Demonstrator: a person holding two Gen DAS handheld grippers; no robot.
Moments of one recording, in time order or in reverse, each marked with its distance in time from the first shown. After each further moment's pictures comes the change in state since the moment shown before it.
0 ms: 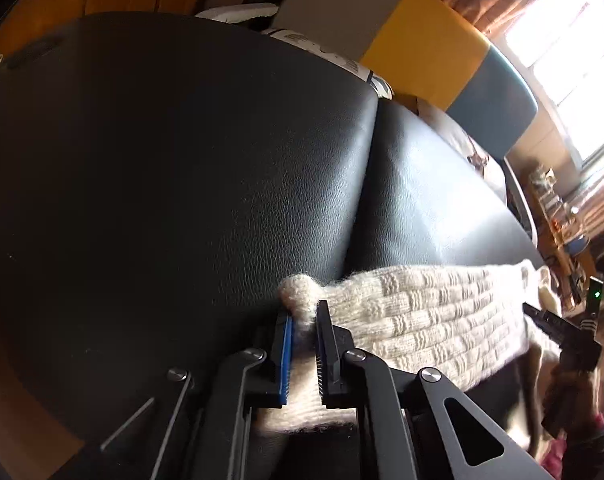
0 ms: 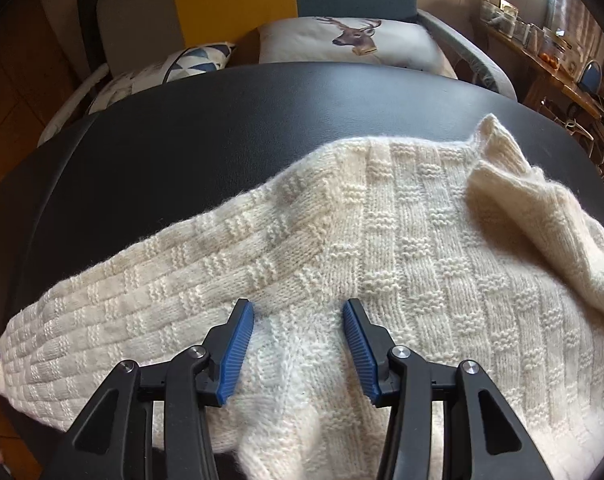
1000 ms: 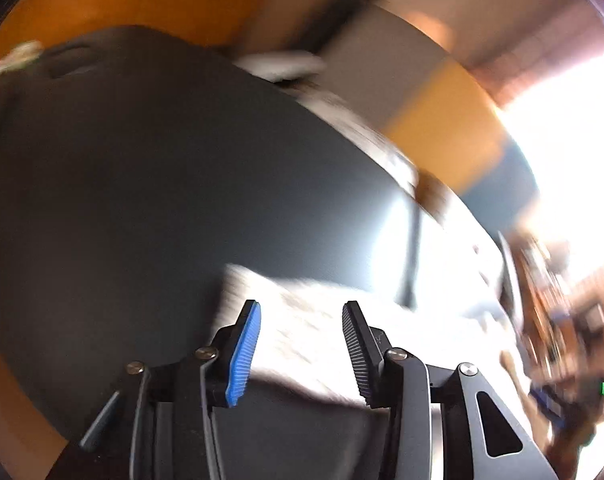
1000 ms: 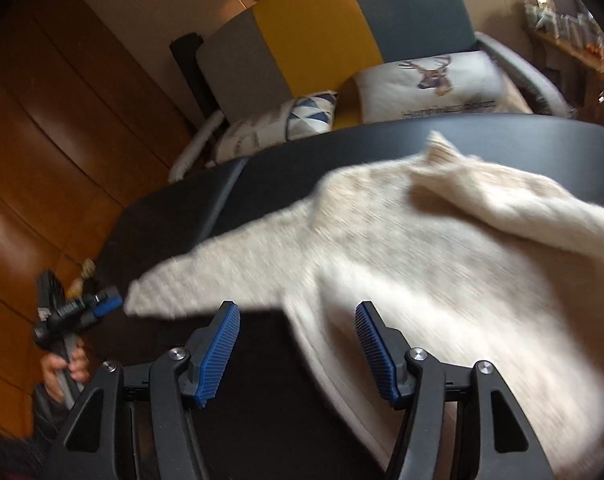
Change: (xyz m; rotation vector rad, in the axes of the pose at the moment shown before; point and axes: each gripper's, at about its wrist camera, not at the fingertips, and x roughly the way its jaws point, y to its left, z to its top) left arm -0.043 0.046 0.073 -0.084 -0.080 -0.119; right arm -0.134 -0.002 -0.067 -0.024 -0.121 0.370
